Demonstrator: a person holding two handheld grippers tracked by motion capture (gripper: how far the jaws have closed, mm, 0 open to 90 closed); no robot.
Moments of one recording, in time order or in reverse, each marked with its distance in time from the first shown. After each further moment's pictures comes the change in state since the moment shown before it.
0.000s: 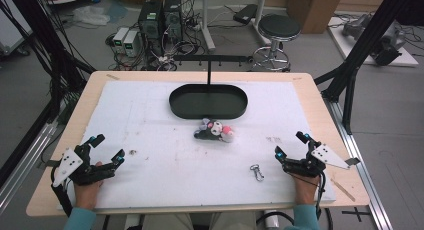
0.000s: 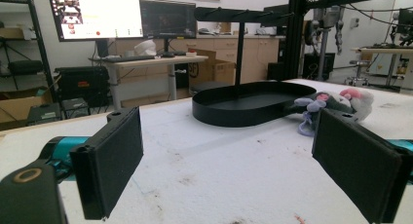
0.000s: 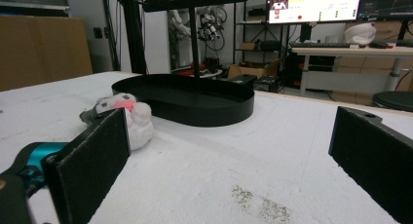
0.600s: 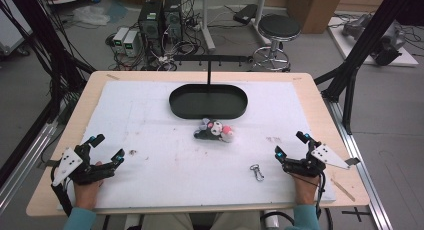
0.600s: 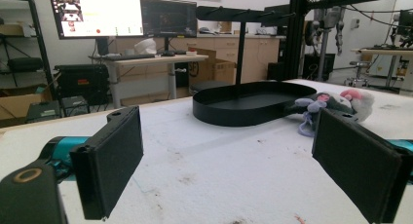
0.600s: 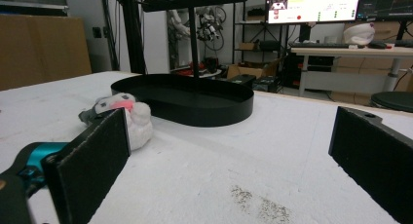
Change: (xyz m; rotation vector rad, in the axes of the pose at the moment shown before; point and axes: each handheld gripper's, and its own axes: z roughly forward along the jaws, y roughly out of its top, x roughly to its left) left arm 0.001 0.000 0.000 0.006 -0.001 -0.003; right arm -0.001 0.000 0.000 0.001 -0.004 0.001
